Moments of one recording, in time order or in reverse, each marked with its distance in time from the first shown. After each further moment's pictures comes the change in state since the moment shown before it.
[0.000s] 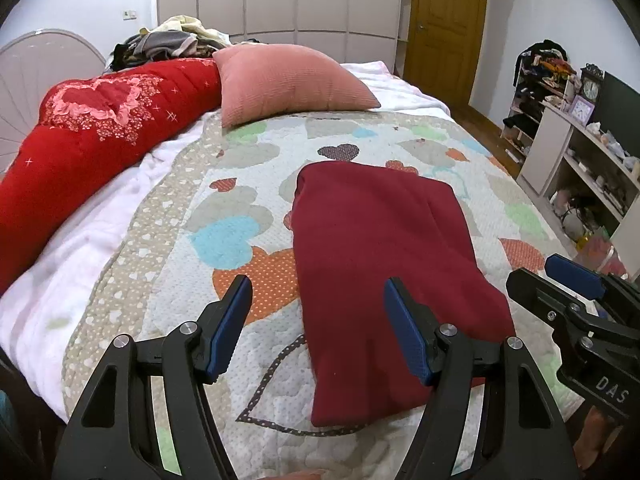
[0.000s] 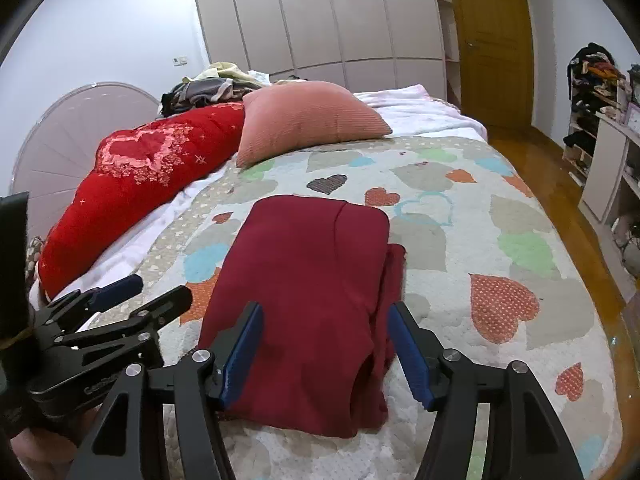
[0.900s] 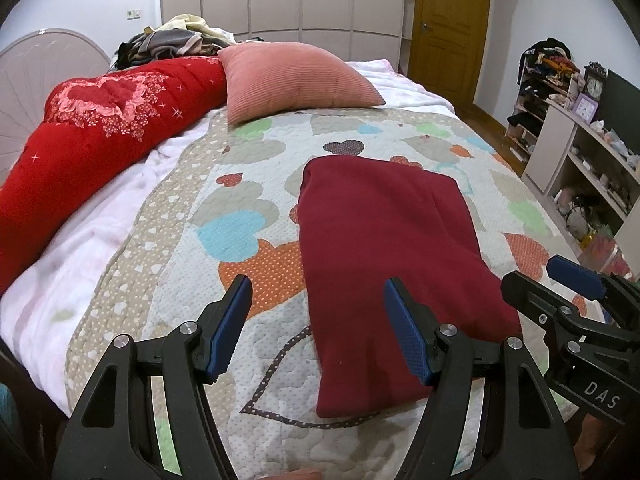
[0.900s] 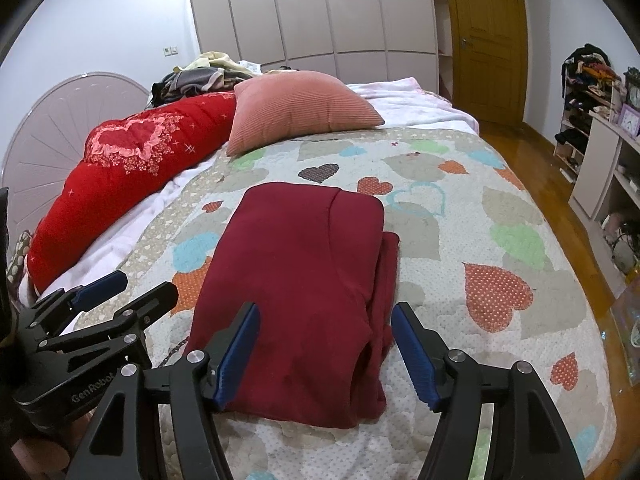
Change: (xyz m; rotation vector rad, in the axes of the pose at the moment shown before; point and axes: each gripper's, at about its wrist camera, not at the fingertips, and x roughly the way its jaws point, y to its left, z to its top) left arm -0.001 0.003 -0.006 0.002 0.007 0.016; right arm 0.003 0.003 -0.004 -0.010 0.033 -0.037
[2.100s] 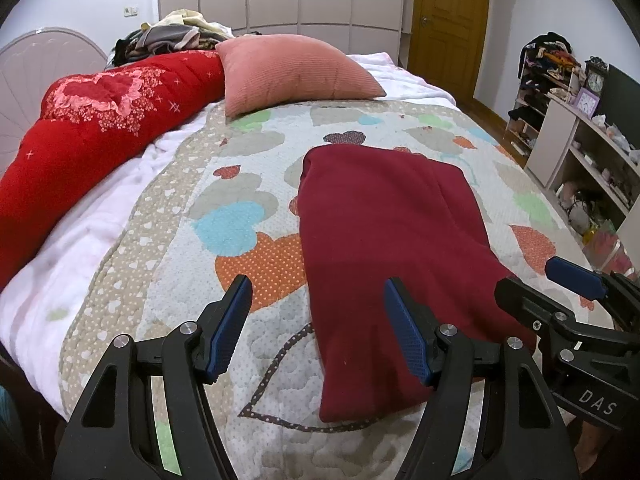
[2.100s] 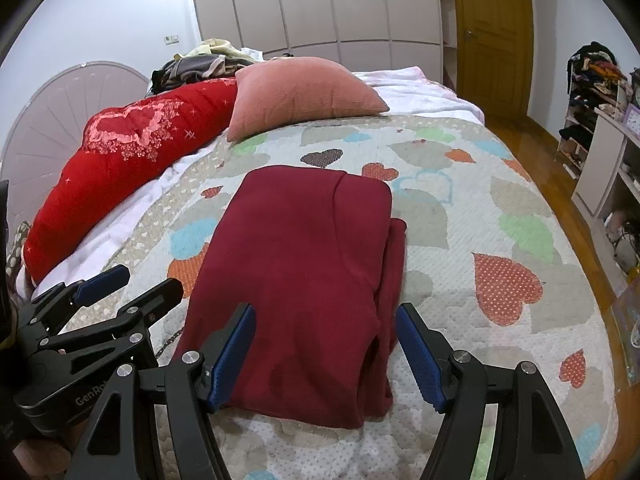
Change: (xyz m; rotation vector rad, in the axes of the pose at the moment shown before) left arm 0.011 -0.003 -0.005 0.010 0.008 0.003; right arm 0.015 0.007 -0.005 -0.012 0.044 -0.002
